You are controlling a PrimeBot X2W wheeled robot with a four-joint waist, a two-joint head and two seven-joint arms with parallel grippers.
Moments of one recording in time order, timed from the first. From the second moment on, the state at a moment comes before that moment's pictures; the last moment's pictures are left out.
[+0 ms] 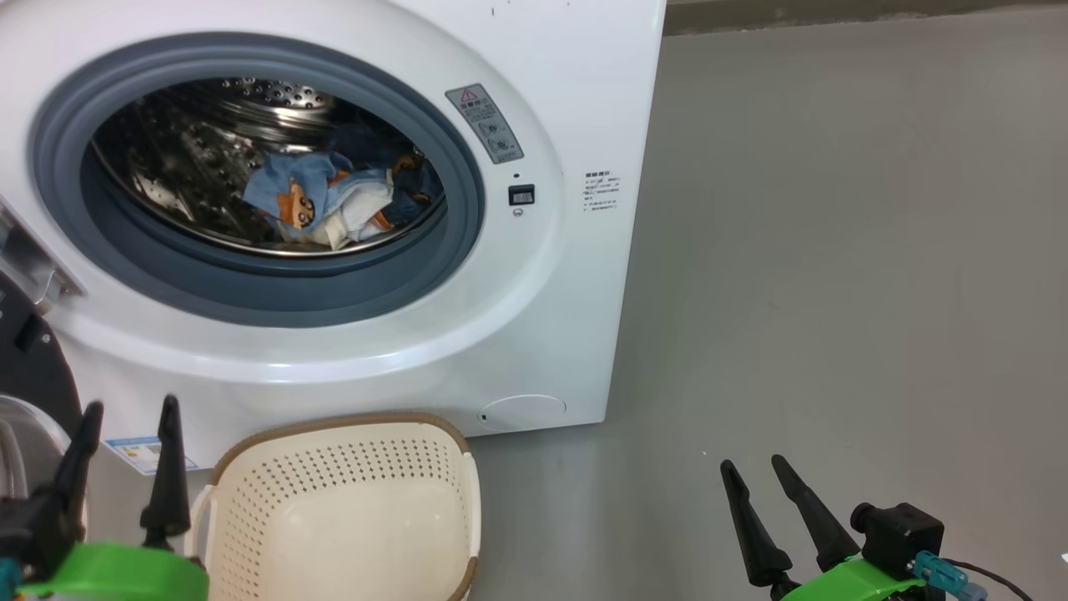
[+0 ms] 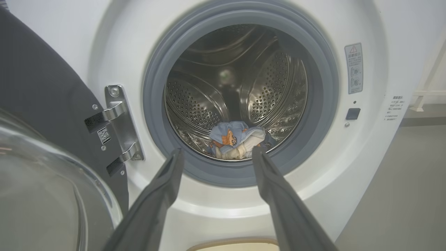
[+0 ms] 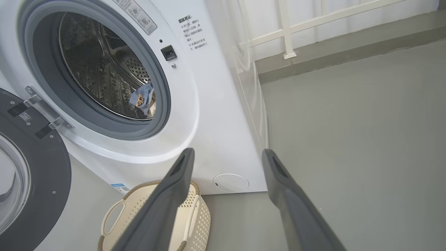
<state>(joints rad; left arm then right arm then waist) -0.07 0.36 -0.12 0.09 -0.45 0.11 -0.26 -0.03 -0.05 0.14 0.29 0.40 0.13 -0.25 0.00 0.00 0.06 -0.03</state>
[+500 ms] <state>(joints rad) 0.13 0.26 0.01 0.01 -0.36 0.09 -0.26 -0.01 -0.05 0.12 0.23 0.36 0.13 -0.25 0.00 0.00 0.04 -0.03</state>
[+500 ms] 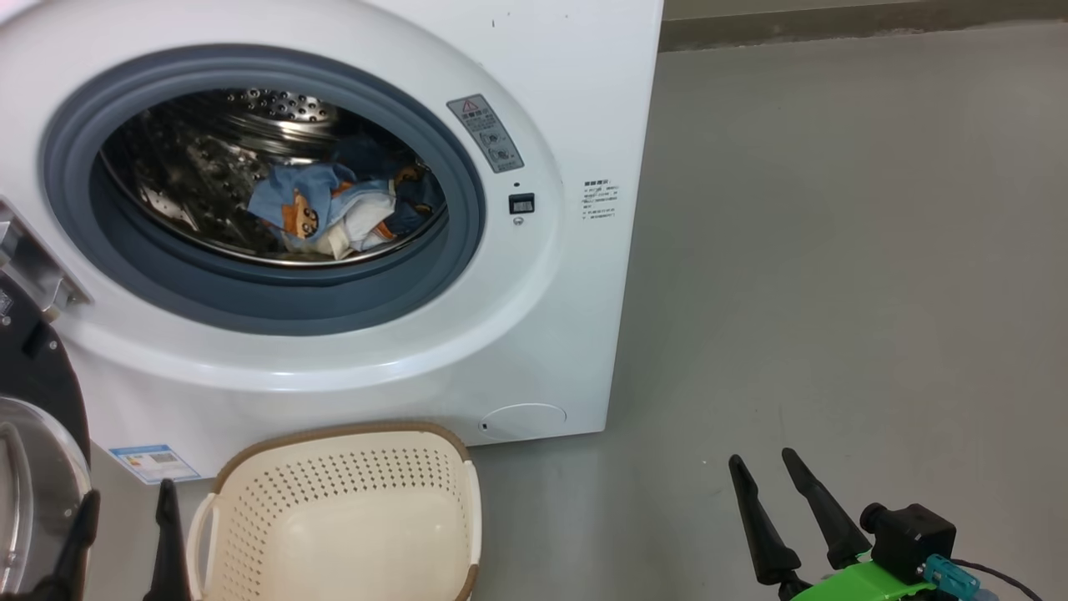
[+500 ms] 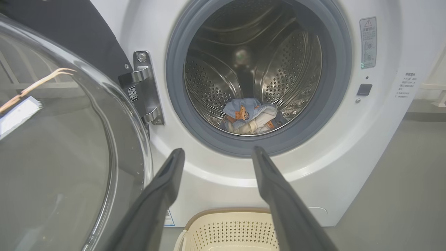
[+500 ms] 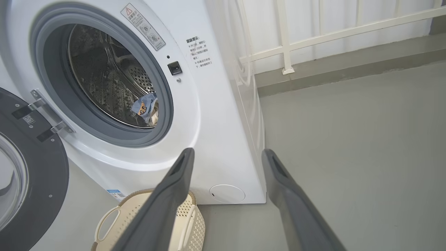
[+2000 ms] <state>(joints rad) 0.19 0.11 0.17 0.08 -0.24 -0.08 -0.26 0.00 -0.05 0.10 0.17 0.29 0.13 -0.25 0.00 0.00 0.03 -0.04</state>
